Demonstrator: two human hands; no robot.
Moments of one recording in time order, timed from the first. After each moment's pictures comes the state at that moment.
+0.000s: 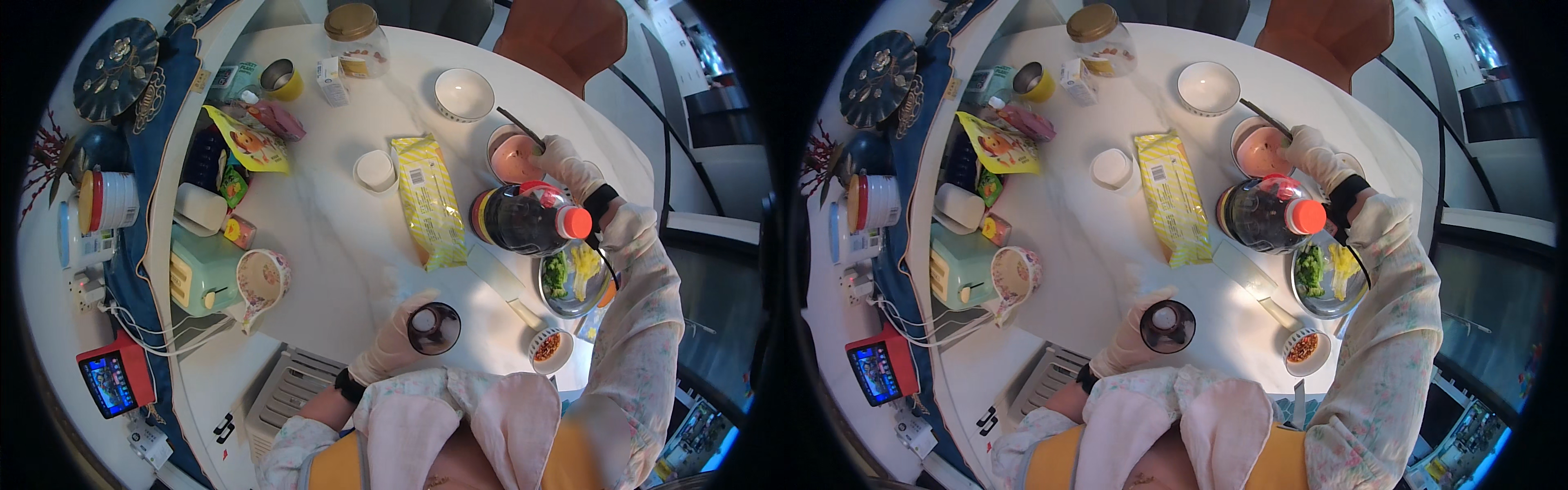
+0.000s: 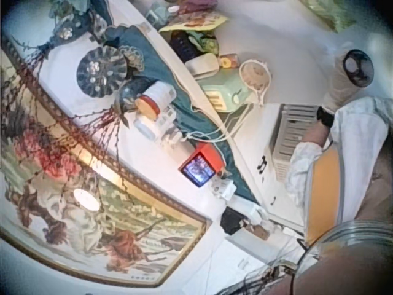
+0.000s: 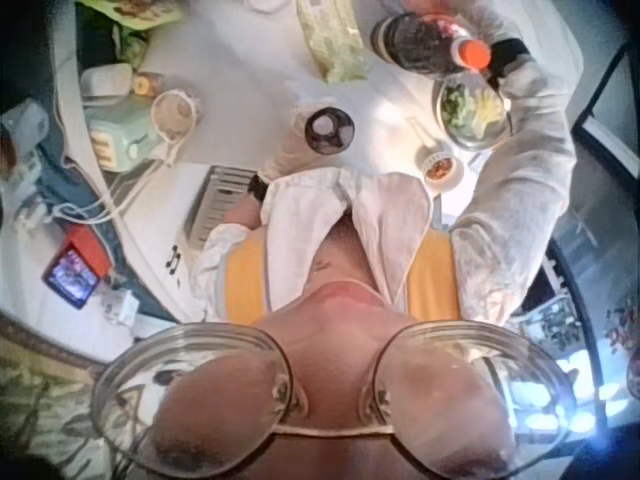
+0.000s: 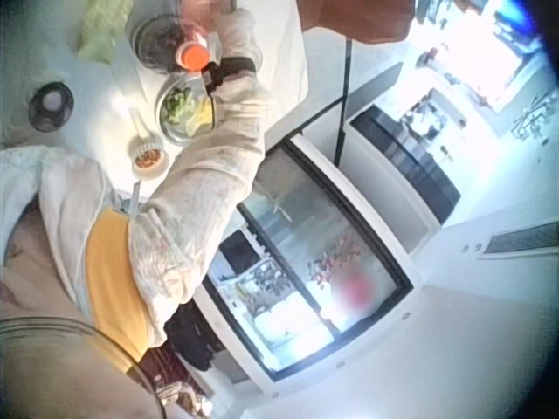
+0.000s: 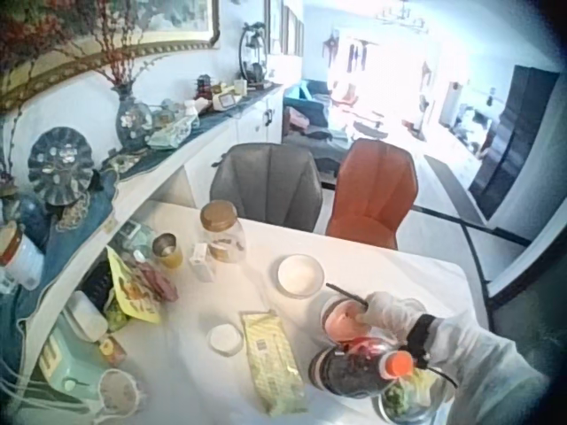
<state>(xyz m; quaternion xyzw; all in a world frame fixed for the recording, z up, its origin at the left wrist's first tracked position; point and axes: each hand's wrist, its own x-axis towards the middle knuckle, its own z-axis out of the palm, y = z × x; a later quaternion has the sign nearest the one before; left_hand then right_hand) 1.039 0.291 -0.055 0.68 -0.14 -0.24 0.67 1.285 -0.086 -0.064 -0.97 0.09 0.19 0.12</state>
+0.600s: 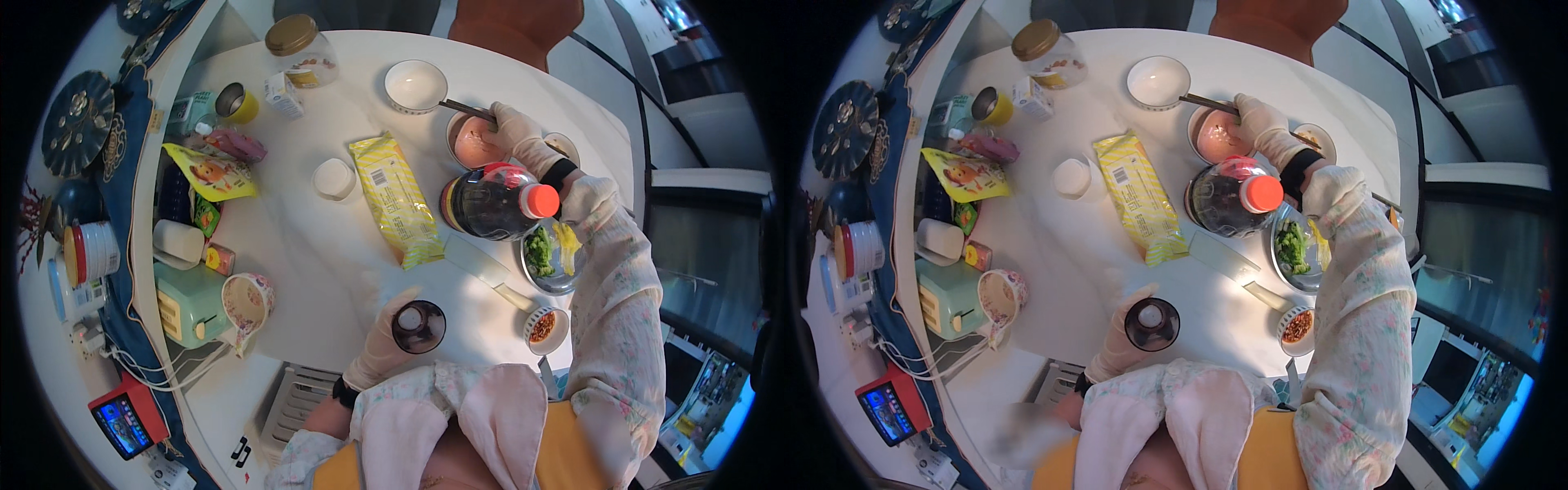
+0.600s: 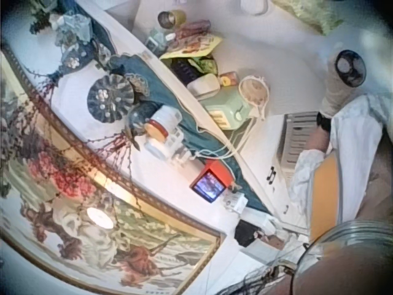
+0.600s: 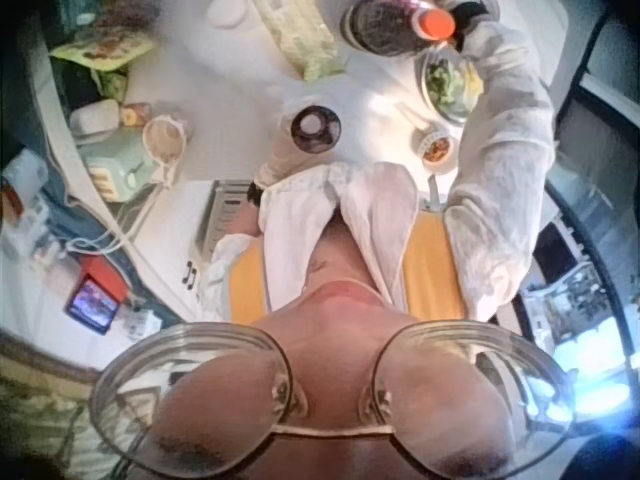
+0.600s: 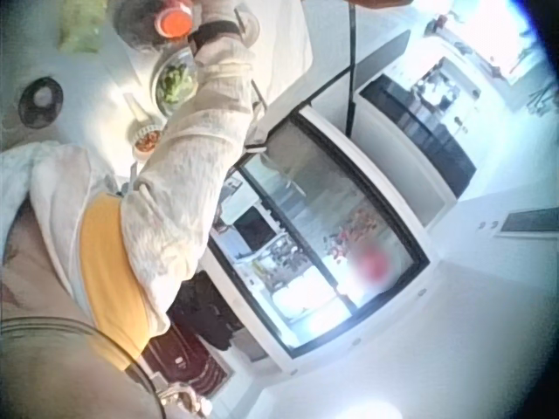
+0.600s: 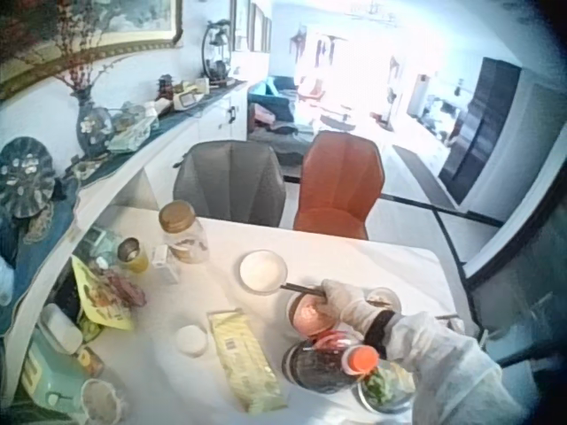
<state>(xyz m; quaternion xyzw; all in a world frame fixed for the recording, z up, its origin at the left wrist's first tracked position) 1.038 0.290 -0.059 0.69 -0.14 -0.21 0.68 1.287 -0.068 -0.072 -0.98 0.05 0.12 0.12</state>
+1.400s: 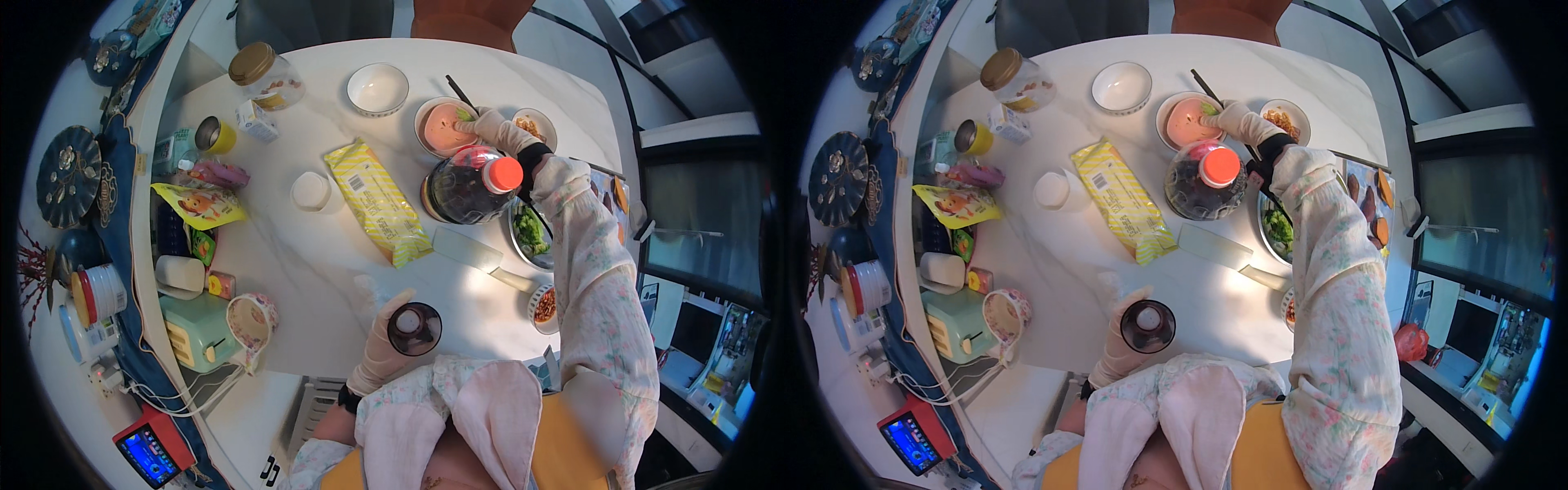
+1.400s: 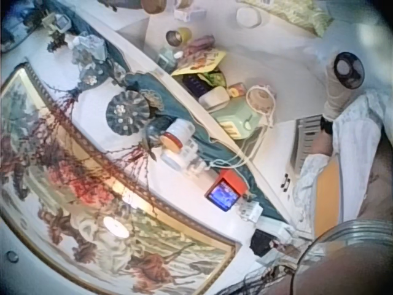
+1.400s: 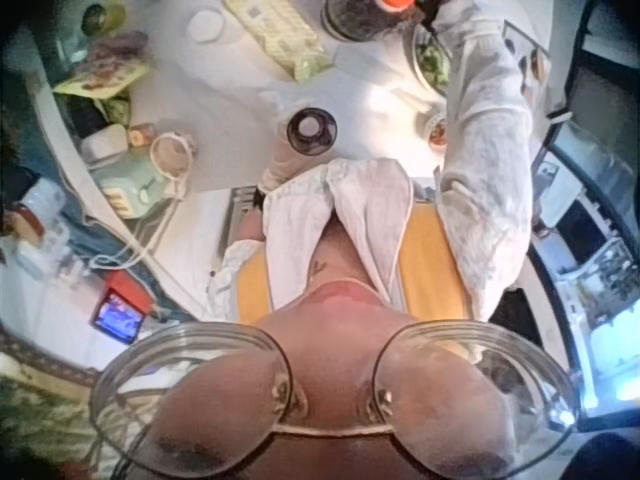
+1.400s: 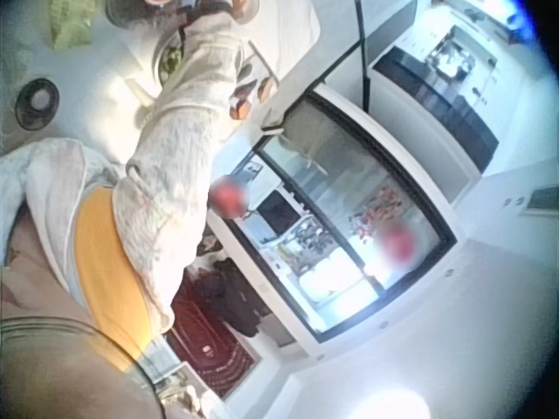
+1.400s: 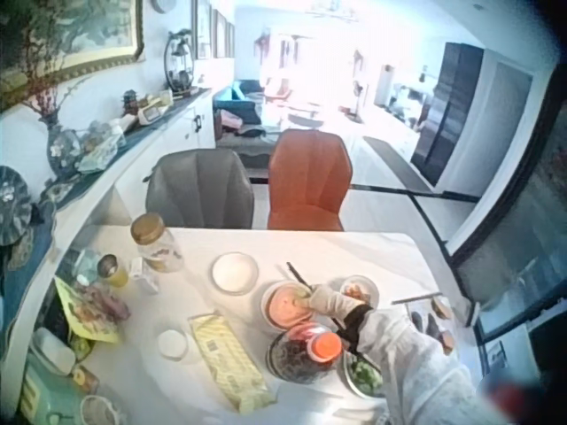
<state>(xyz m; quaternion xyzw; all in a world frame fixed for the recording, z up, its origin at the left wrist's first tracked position) 1.040 0.302 -0.049 0.69 -0.20 -0.21 0.66 1.276 -0.096 -0.134 -0.79 0.17 0.15 0.57</state>
